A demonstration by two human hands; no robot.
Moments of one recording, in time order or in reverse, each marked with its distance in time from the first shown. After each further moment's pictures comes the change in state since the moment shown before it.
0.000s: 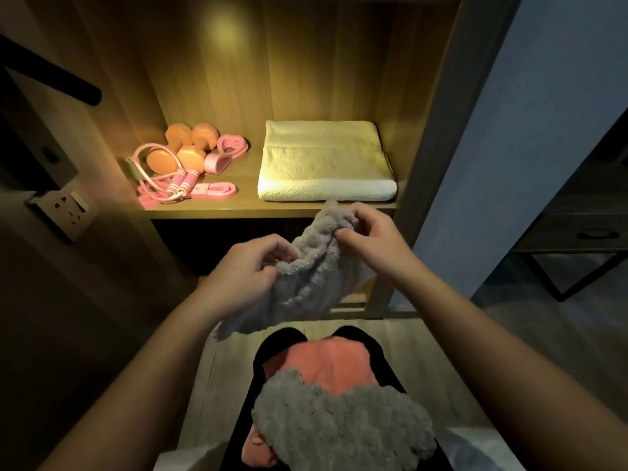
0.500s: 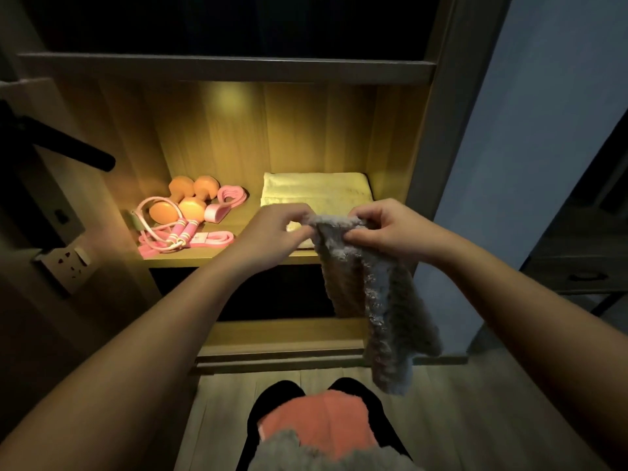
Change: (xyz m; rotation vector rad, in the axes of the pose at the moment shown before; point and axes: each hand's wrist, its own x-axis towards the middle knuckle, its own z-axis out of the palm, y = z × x) left_hand 0.094 0.066 -0.037 0.067 0.102 0.250; right_hand 0.044 -0.072 -0.075 -0.336 -0.319 -0.121
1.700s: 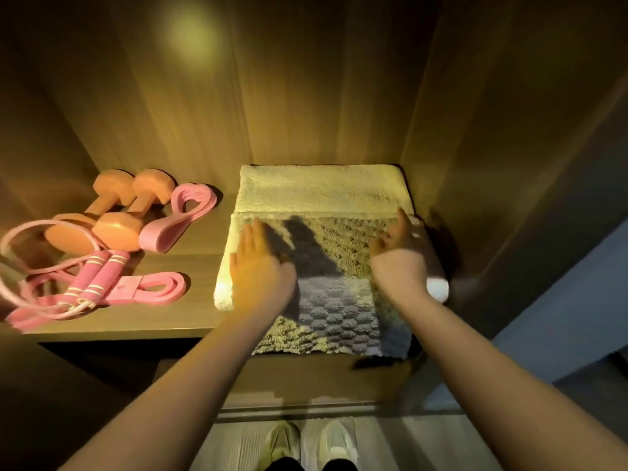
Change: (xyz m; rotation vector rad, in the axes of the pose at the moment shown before) left_hand 0.168 -0.239 0.129 0.214 0.205 -0.623; right_hand 0.229 0.251 0.043 -0.137 0.557 0.659
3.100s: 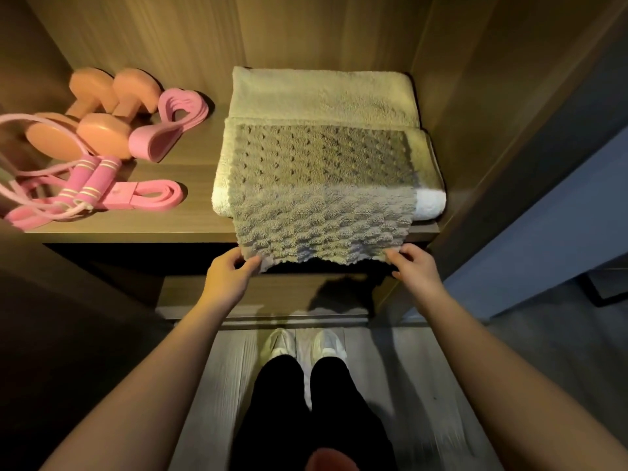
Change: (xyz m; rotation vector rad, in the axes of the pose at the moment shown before) left_hand -0.086 -0.128 0.027 -0.365 -0.223 -0.224; right_hand -0.076 0.141 0.034 0.422 -0.262 0.377
